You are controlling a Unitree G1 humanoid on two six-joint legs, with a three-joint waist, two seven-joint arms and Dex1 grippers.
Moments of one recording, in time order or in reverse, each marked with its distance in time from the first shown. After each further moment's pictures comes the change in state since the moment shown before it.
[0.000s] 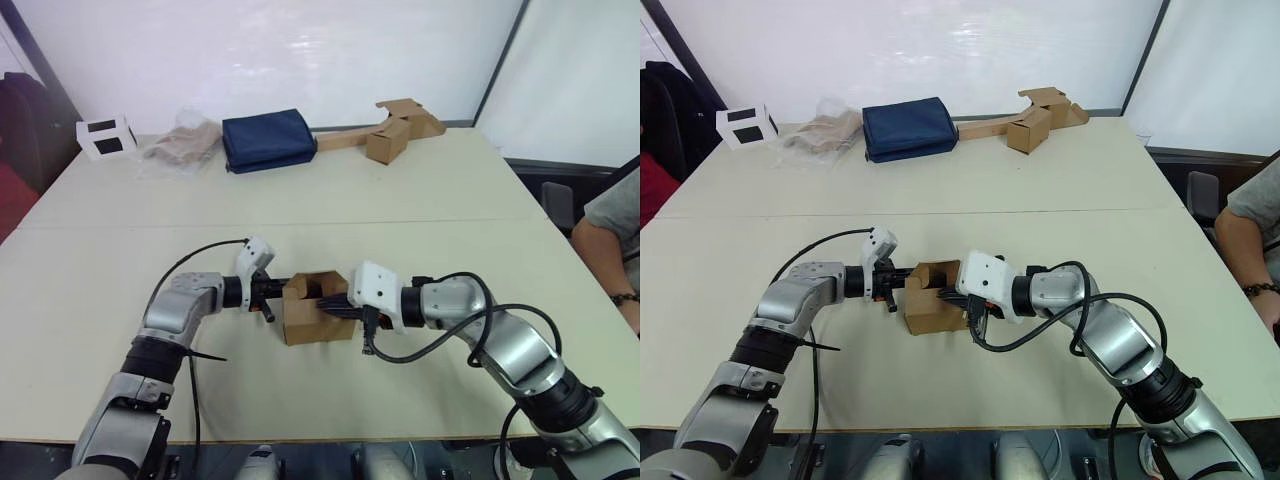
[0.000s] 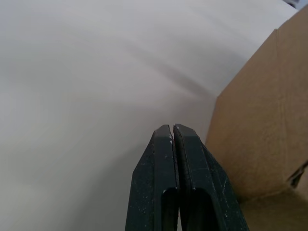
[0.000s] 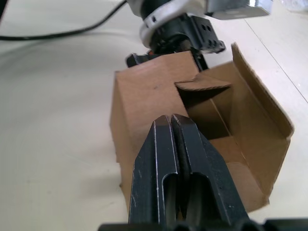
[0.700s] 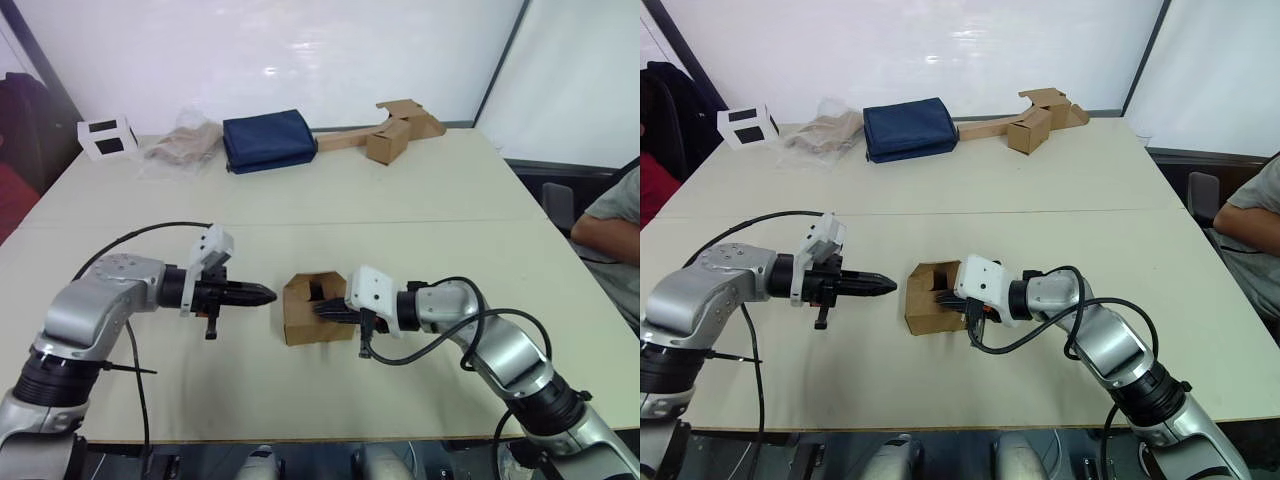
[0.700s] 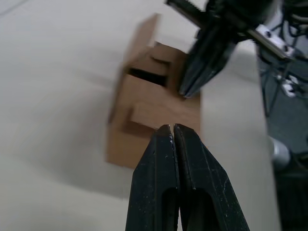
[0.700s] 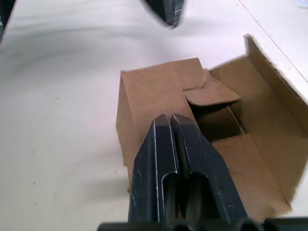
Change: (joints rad) left arm 0.112 0.375 0.082 -0.514 -0.249 0.233 -0.224; right arm 0.024 0.060 -0.005 0.038 -0.017 -0.016 0.028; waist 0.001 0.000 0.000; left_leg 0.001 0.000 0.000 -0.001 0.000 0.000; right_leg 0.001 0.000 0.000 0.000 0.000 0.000
